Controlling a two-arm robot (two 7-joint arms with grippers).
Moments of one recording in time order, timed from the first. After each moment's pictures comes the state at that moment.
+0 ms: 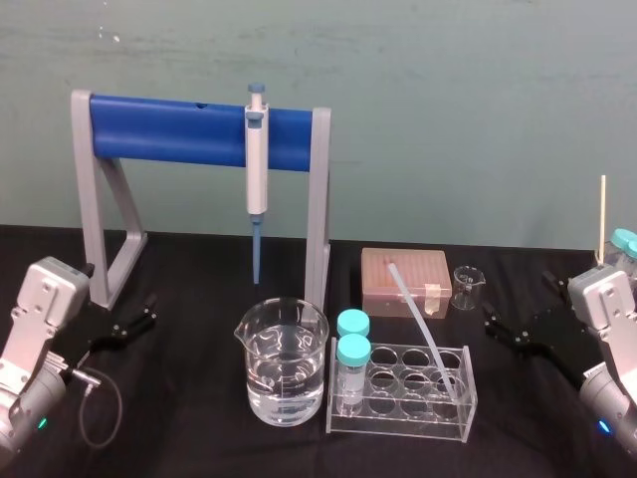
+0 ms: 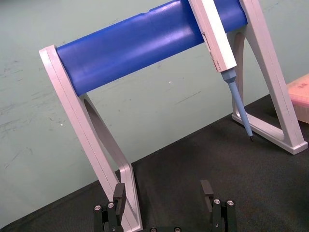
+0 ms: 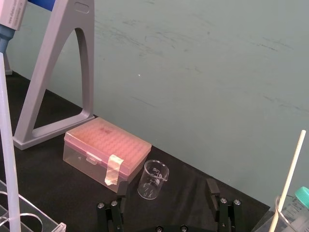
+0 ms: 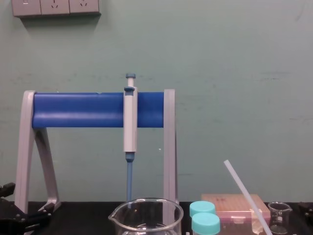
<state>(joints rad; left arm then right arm) -0.20 0.60 0.45 -1.41 -0.25 -0.12 0.03 0.20 0.60 -0.45 -1.41 0.25 -0.12 -0.03</state>
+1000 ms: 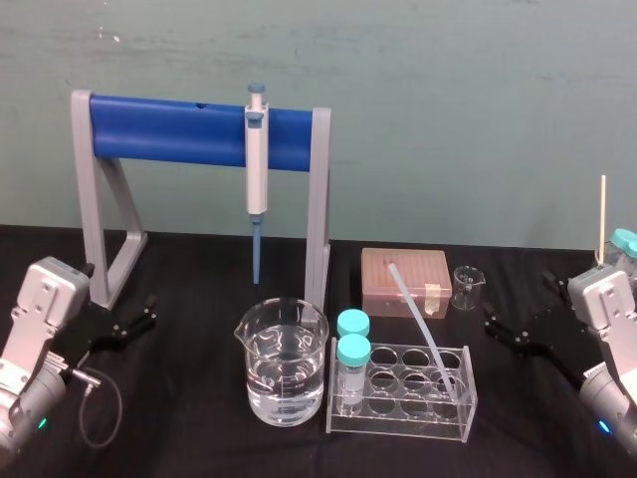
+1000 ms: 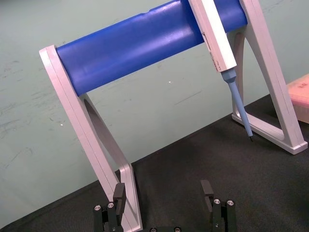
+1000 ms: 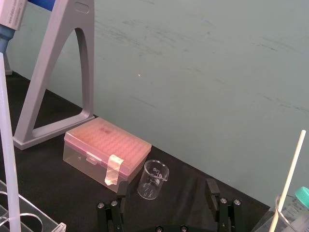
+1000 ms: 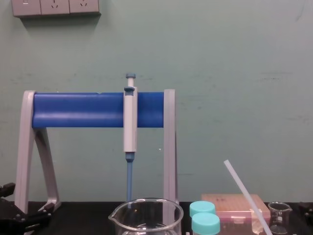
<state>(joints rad) -0.20 0.60 0.45 -1.41 -0.25 -0.12 0.03 0.20 0.60 -0.45 -1.41 0.25 -0.12 -0.03</state>
